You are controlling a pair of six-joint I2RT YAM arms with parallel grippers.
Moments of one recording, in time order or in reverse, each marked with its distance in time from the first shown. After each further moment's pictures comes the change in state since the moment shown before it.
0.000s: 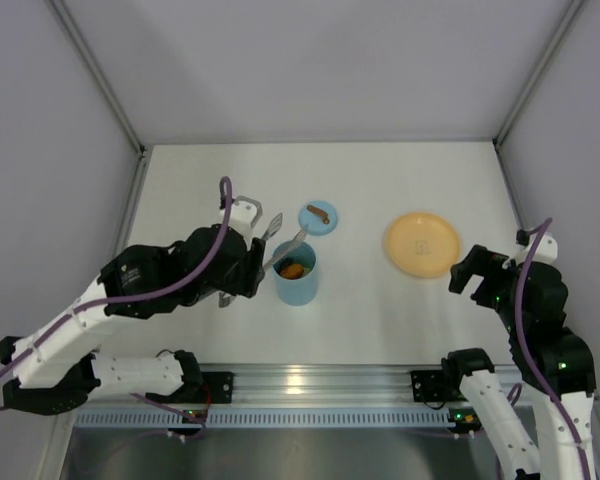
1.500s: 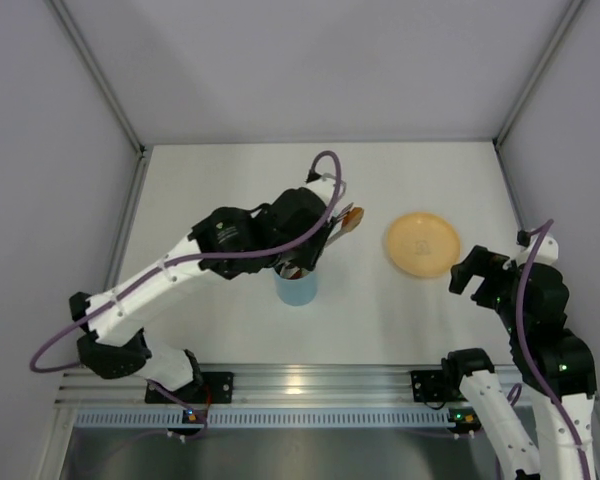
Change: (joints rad) left arm 0.000 0.444 0.348 0.146 0.074 0.167; right arm 0.000 -0.007 0.003 -0.001 0.000 0.000
